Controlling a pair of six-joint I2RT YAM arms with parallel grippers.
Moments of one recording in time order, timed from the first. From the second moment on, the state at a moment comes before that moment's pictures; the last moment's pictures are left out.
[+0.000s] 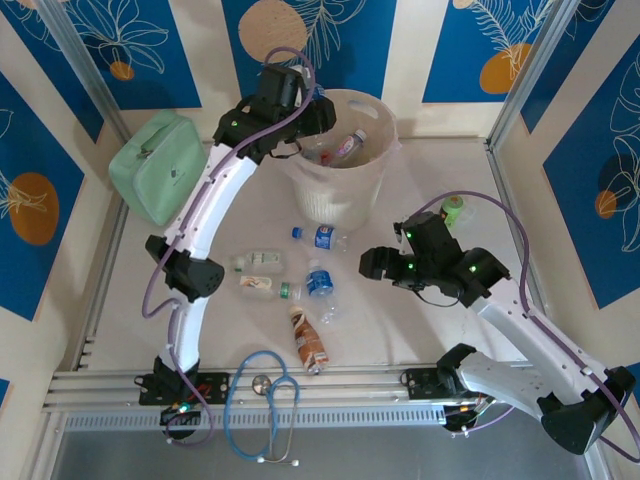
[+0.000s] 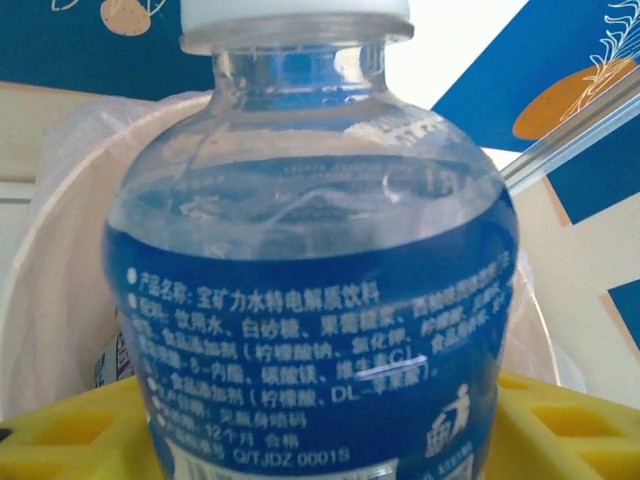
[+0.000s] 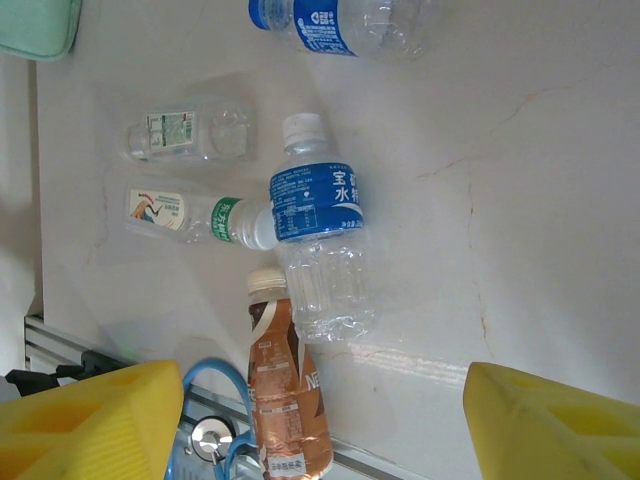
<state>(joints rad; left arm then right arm) -0.57 2.14 2.62 -0.97 -0.03 -0.55 0.61 0.94 0.99 -0.93 -0.18 0.78</state>
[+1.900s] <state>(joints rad) -0.55 1.04 1.01 -0.99 -0.21 -0.68 1.22 1.73 1.29 -1.07 -0.20 0.79</state>
